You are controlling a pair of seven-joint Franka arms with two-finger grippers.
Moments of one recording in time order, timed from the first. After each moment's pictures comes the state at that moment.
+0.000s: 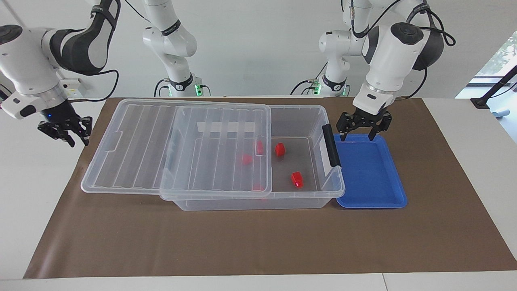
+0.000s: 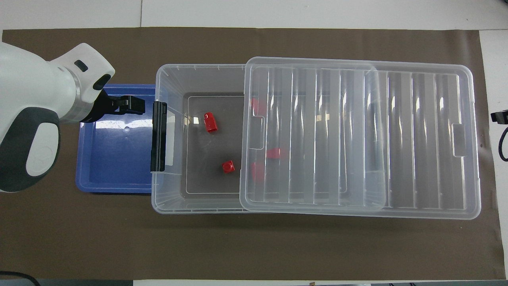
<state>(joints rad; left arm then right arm) -0.09 0.02 -0.17 -1.78 0.00 1.91 -0.21 -0.35 0.05 0.03 -1.83 -0.03 2.00 -0.50</state>
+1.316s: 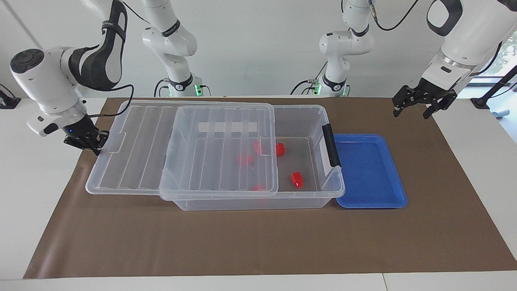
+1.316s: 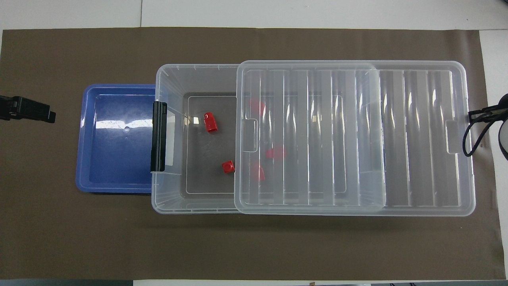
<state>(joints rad) -0.02 0.01 -0.01 -1.57 -0.04 1.57 0.12 -0.28 0.08 0.04 -1.88 -0.02 2.02 -0.35</state>
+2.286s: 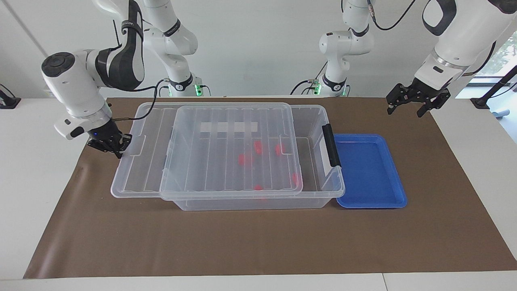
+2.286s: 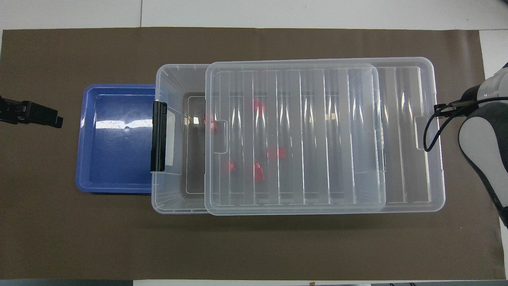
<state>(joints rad) -0.04 0.01 -0.01 -1.57 -0.04 1.54 0.12 -0.14 0.08 0.05 -1.88 -0.02 2.02 -0.16</state>
